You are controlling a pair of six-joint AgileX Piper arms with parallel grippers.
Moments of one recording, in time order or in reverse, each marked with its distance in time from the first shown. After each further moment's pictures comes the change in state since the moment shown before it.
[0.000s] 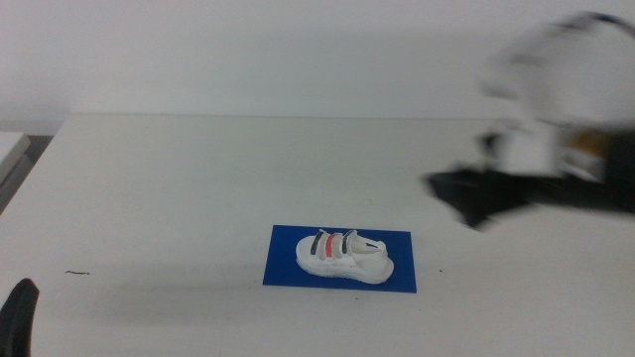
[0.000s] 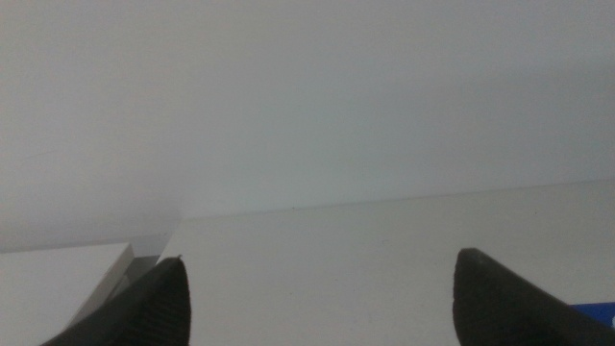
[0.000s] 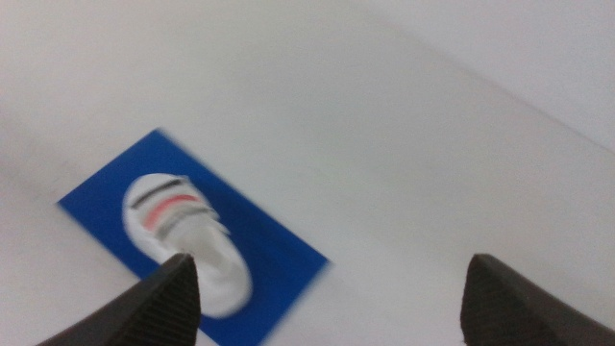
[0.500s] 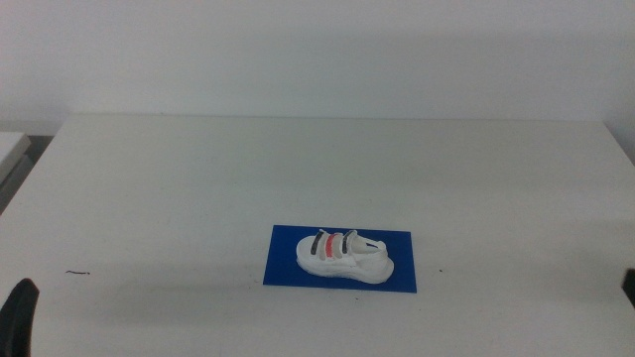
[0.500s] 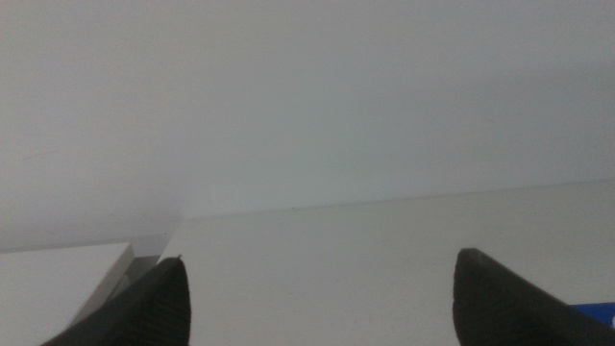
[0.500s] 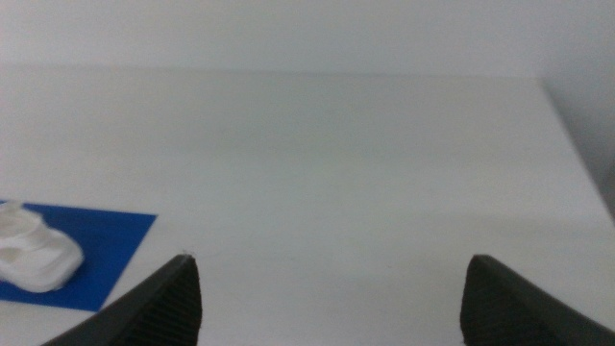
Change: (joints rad) left arm 0.000 0.000 0.000 0.000 0.000 0.000; right arm -0.414 -0.820 0.713 0.022 -0.200 0.175
